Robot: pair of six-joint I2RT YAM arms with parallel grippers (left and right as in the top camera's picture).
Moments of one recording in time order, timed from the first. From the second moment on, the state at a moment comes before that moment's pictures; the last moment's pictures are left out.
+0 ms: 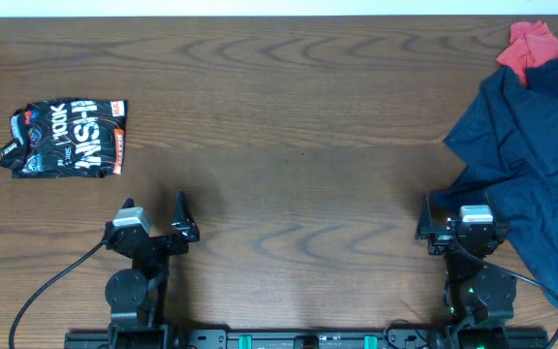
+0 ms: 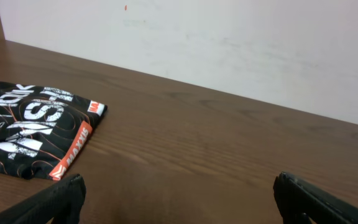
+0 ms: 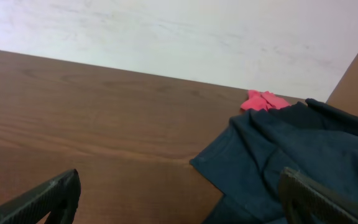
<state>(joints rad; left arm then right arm) 0.02 0.01 0.02 -0.11 -0.01 -0.25 0.07 0.04 0.01 -0.07 0.10 -0.14</state>
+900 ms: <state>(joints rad) 0.02 0.40 0.40 -0.54 0.03 -0.25 0.07 0.35 0.32 -0.40 0.12 -0.02</state>
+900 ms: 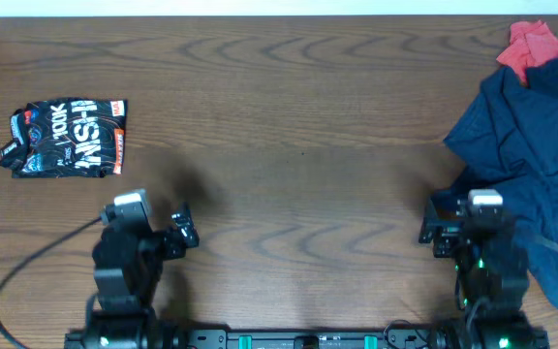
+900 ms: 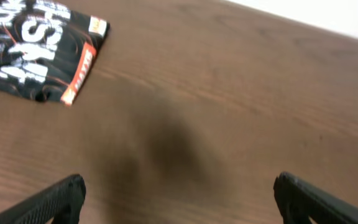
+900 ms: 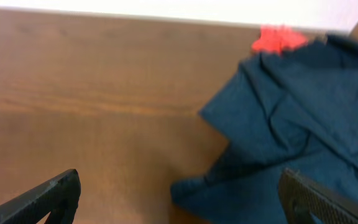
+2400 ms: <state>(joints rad) 0.02 0.99 0.65 -0.71 0.20 -0.25 0.07 1.49 0.78 -0.49 0.21 0.06</state>
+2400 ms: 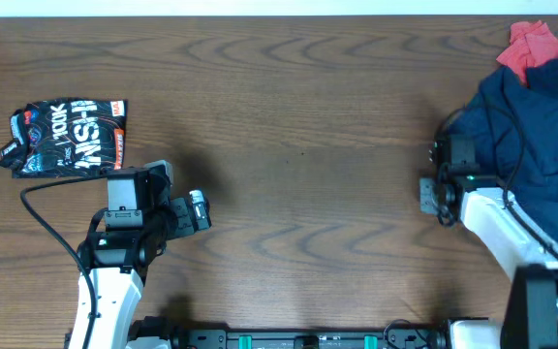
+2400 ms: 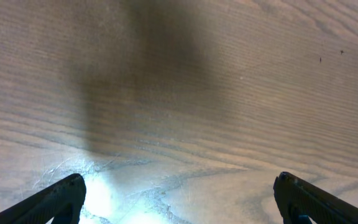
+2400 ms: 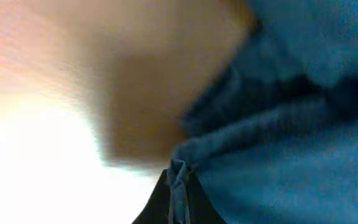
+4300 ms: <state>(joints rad) -0.56 1.58 0.65 -0.15 0.43 -0.88 0.00 1.37 1.02 -0.94 0.46 0.44</state>
